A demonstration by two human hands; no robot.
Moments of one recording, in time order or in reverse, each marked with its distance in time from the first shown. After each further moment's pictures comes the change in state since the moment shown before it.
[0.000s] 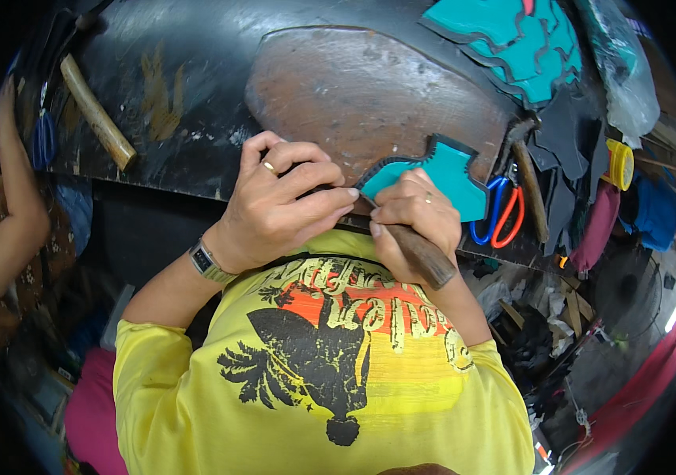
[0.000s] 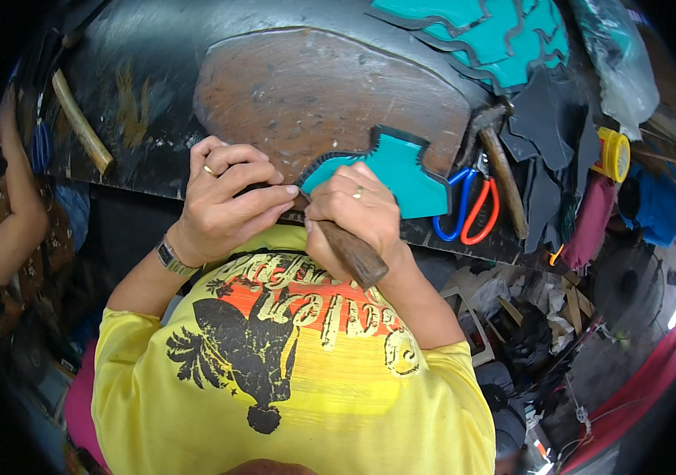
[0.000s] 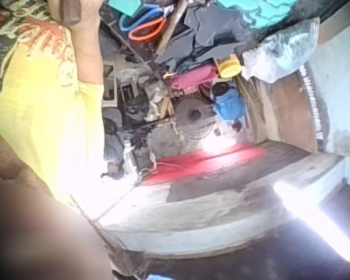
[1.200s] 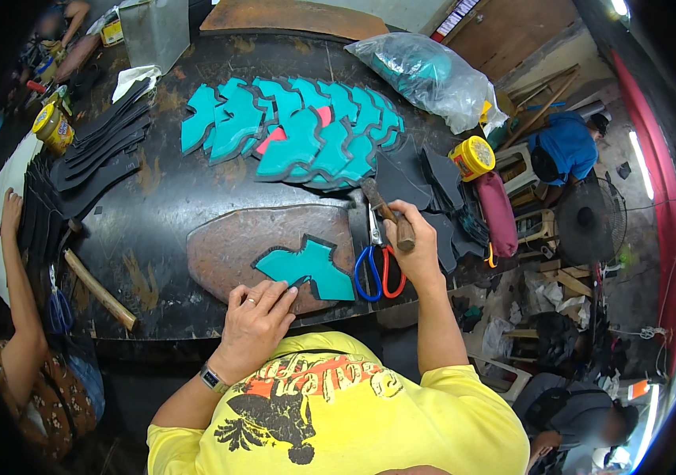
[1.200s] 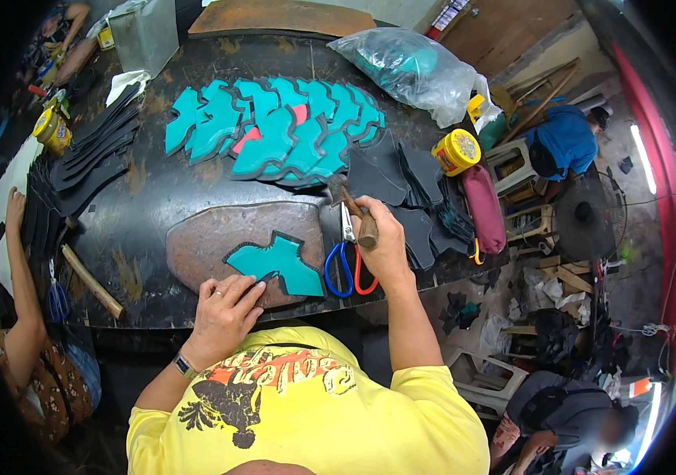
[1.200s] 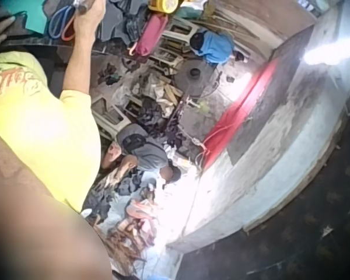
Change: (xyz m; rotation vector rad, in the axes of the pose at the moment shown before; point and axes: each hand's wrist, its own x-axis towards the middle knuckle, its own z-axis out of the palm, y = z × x) left_hand 0.028 0.036 0.007 0.170 -0.218 0.164; right_hand -0.024 0.014 -0.137 -0.548 0.496 0.413
